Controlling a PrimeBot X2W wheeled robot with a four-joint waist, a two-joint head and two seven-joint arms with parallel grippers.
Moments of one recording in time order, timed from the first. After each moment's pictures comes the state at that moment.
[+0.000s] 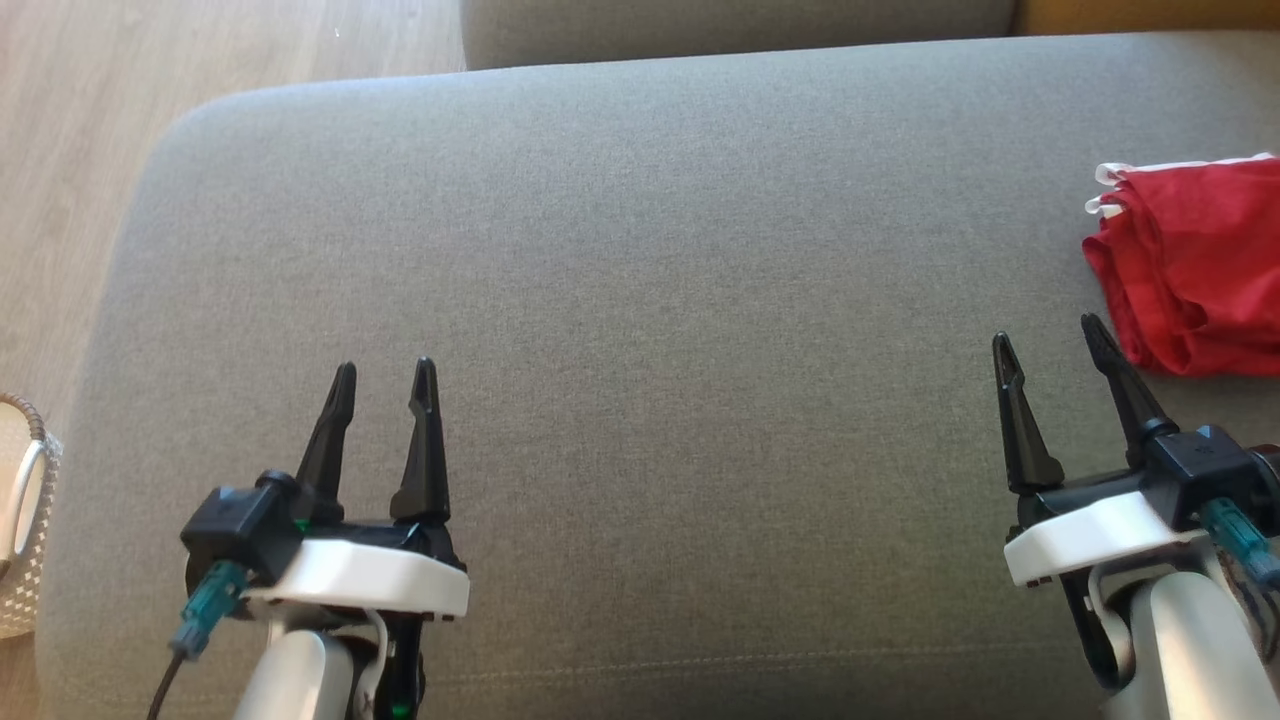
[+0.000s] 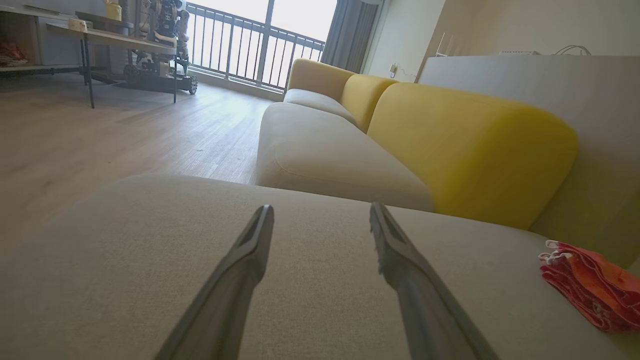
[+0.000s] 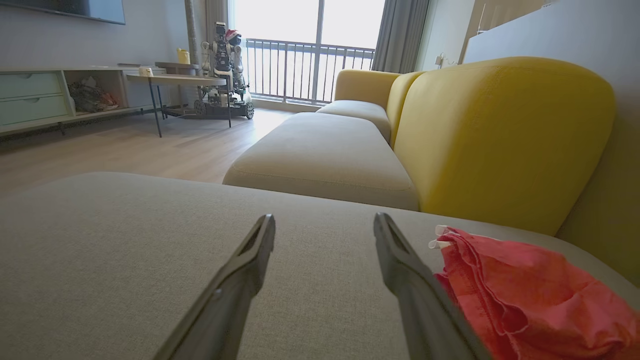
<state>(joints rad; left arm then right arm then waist) -0.04 0.04 -0.21 0.05 -0.32 0.02 -0.26 -0.11 -0.07 -0.08 0.13 -0.02 0.13 -0.26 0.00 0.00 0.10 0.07</state>
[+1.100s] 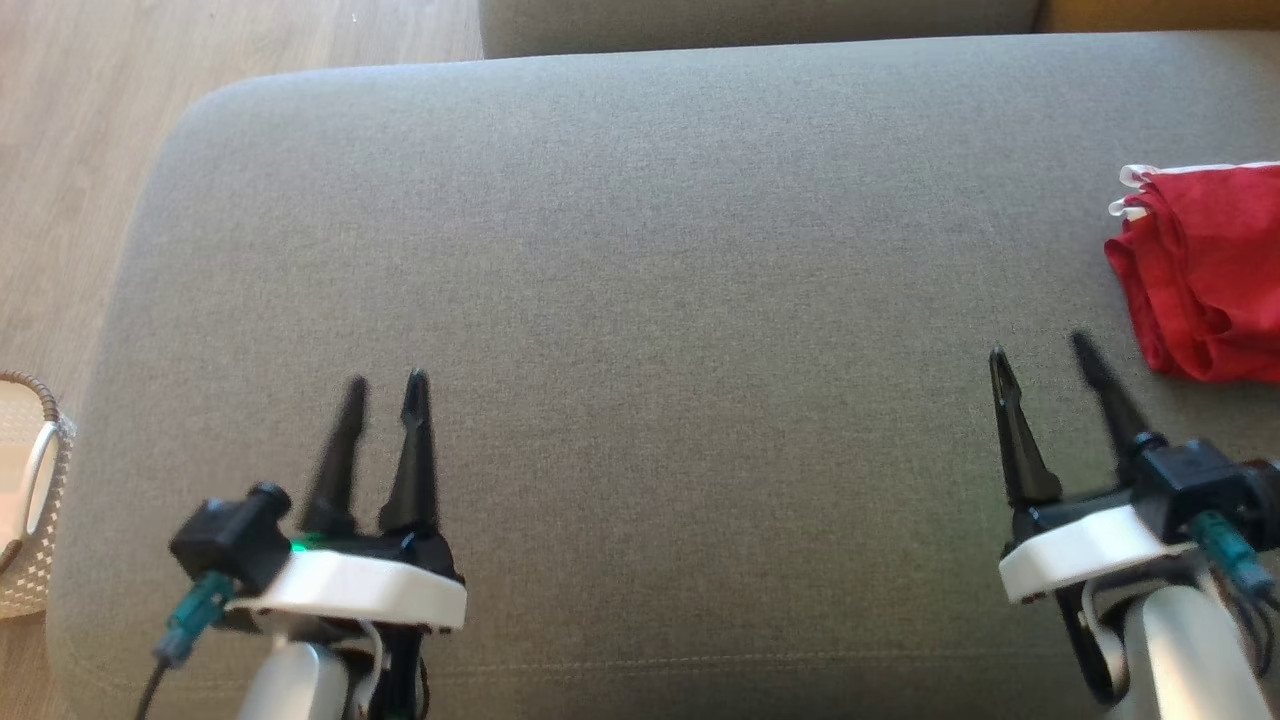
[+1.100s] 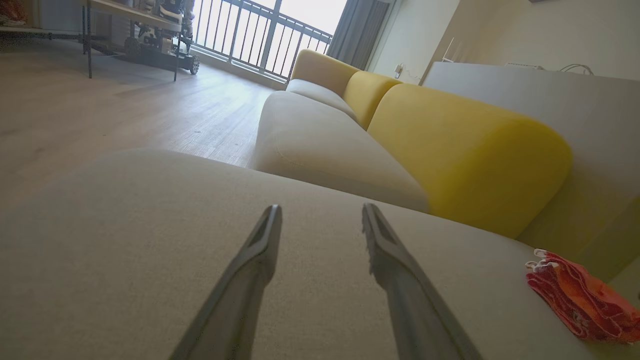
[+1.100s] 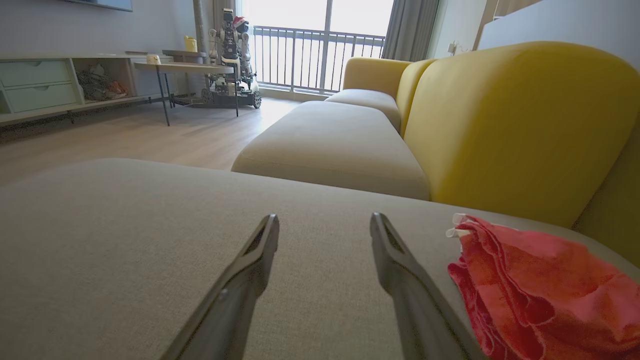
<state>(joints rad) -0.02 0.04 -0.21 0.04 -0.41 -0.01 -0.26 -0.09 -0.06 -0.08 0.12 -0.03 0.13 -0.26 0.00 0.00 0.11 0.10</state>
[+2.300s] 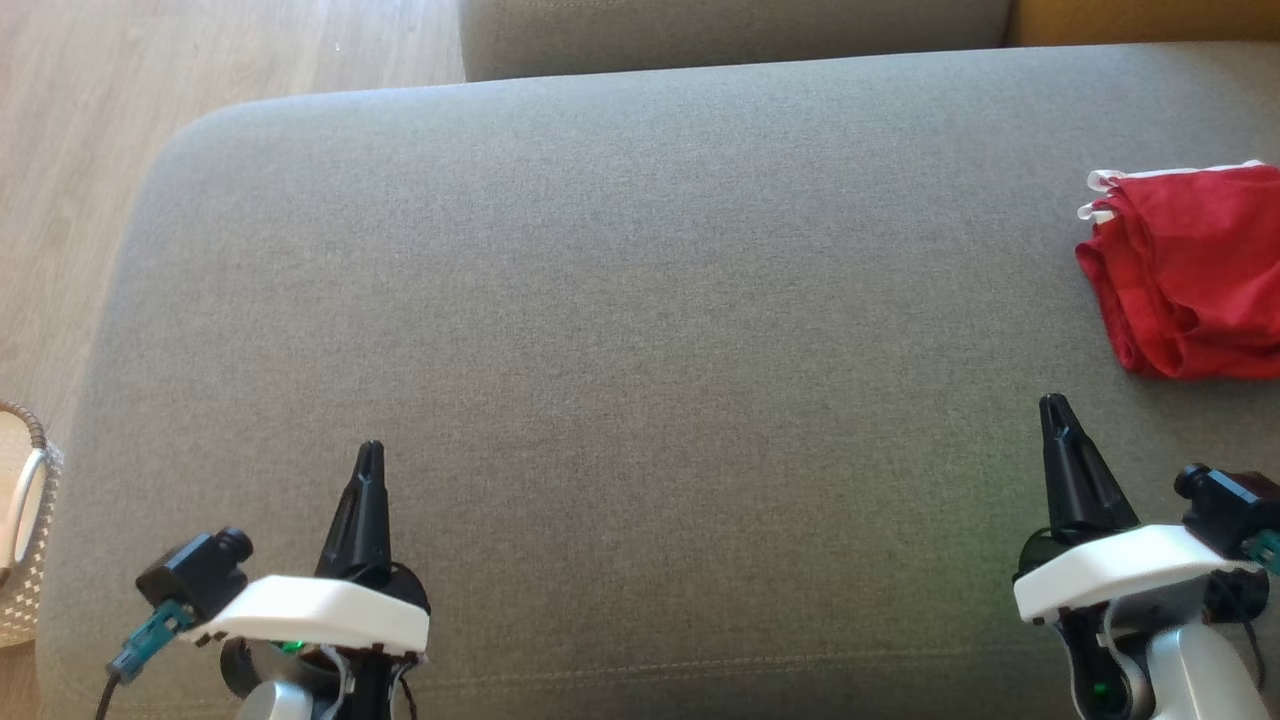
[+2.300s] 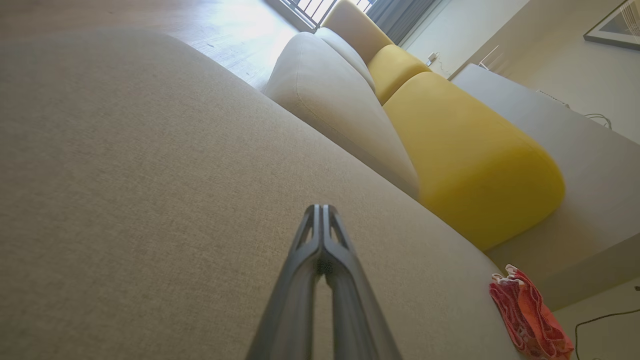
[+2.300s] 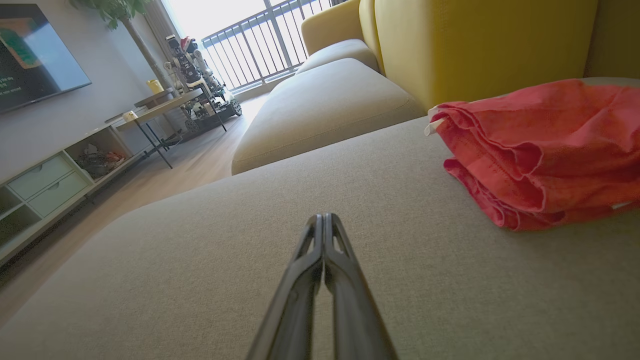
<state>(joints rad) 0.01 0.05 -0.18 0.16 -0.74 -0.03 -0.18 -0.05 -0.06 -0.09 0.22 0.38 0.13 -0.16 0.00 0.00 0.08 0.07</state>
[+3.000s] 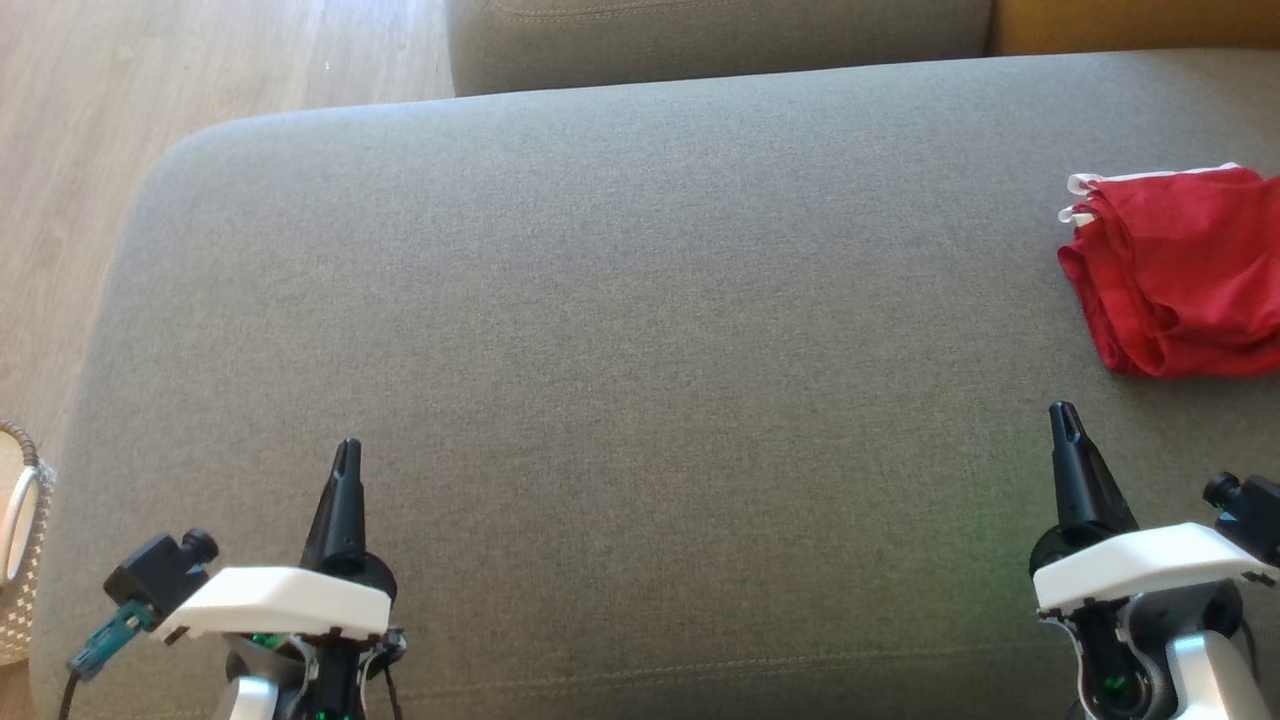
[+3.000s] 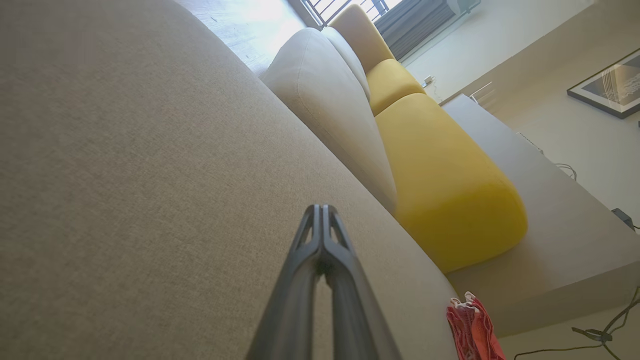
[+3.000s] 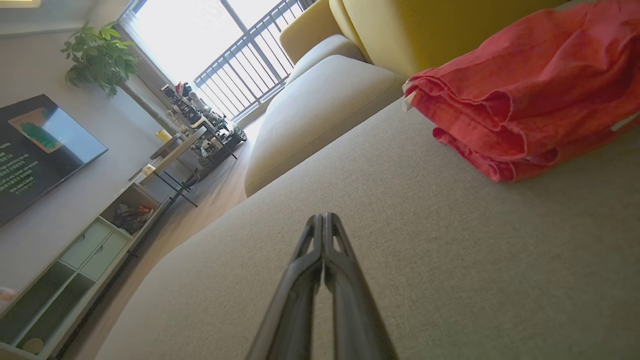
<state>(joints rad) 0.00 0.06 -0.14 0.18 -0.93 -0.05 -0.13 -0.05 -0.06 -0.10 0.23 0.64 0.13 -0.10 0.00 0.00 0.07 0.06</state>
